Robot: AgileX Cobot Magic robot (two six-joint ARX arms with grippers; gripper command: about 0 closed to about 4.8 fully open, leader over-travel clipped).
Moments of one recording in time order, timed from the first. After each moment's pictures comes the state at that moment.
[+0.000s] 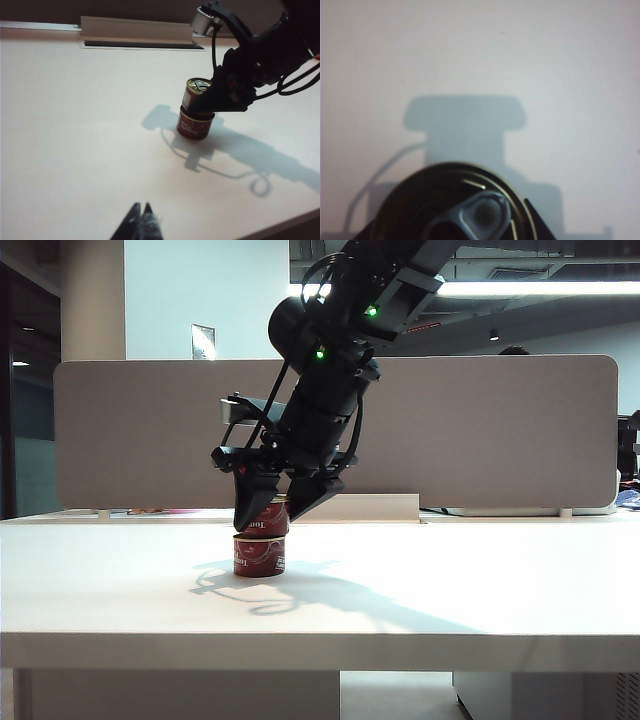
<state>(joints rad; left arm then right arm) -0.03 0.00 0.01 -0.13 0.39 -0.06 0.65 2.15 1.66 -0.36 -0.05 -0.11</state>
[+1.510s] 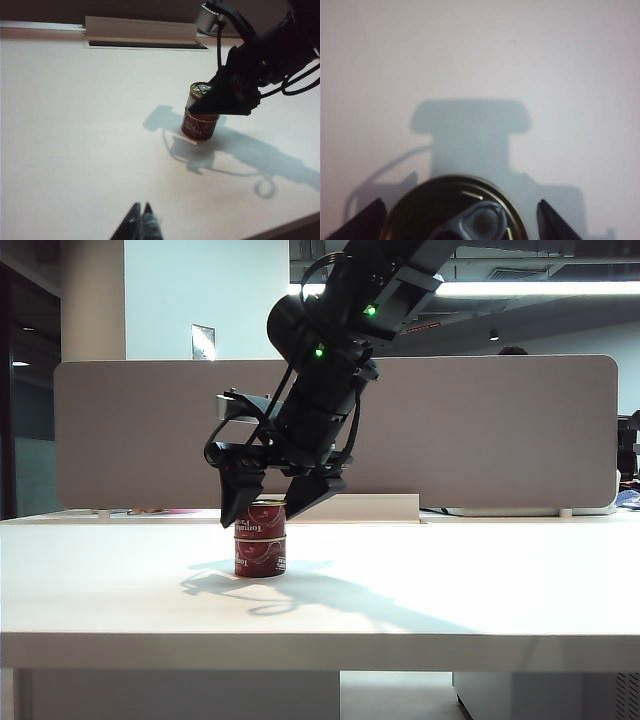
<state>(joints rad) -0.03 0.00 0.01 -0.13 0.38 -0.06 0.66 2.14 1.66 -0.35 -0.07 -0.11</state>
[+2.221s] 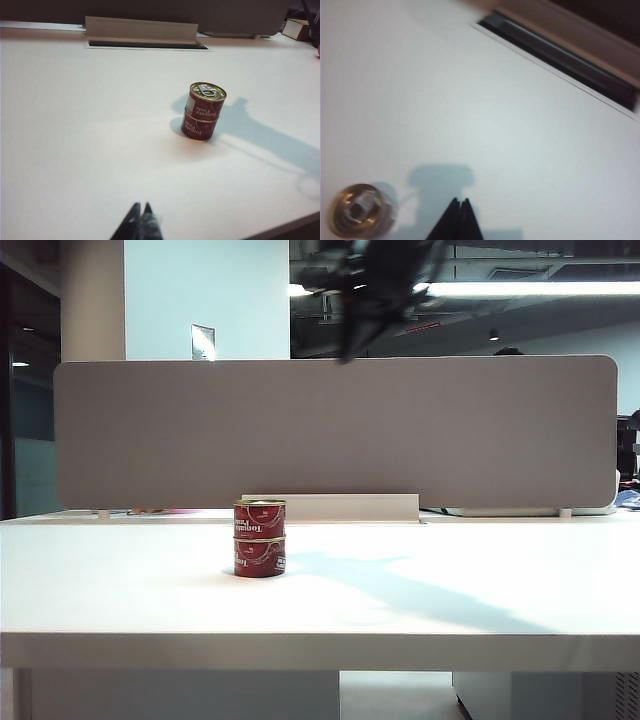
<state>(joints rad) -0.03 0.00 0.01 -0.13 0.38 -0.06 0.53 1.78 1.67 -0.47 0.08 -0.11</state>
